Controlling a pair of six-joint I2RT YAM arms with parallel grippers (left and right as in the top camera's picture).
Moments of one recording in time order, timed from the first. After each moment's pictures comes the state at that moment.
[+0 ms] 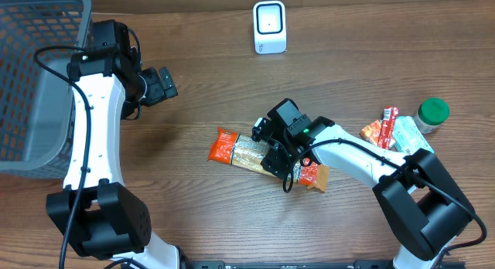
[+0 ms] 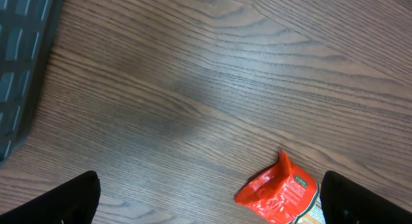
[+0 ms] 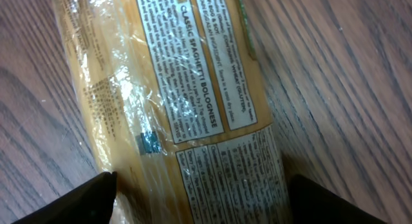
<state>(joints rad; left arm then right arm) 0.16 1.77 1.66 -1.19 0.04 -0.27 0.68 1.88 1.14 -0.50 -0.21 -0.30</state>
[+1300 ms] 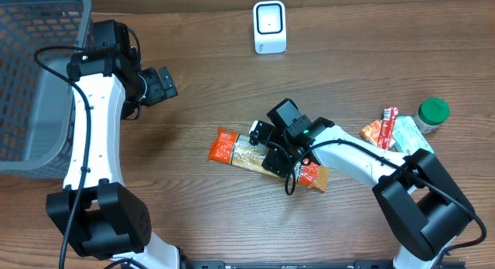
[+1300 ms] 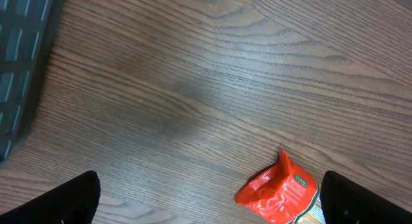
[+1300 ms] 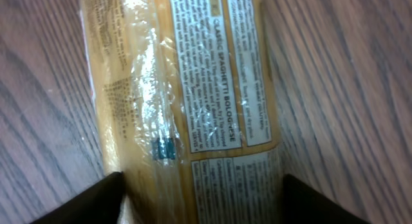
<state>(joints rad) 0.16 1.77 1.66 -1.19 0.04 -0.27 0.68 1.88 1.13 -0.47 -0.22 -0.43</state>
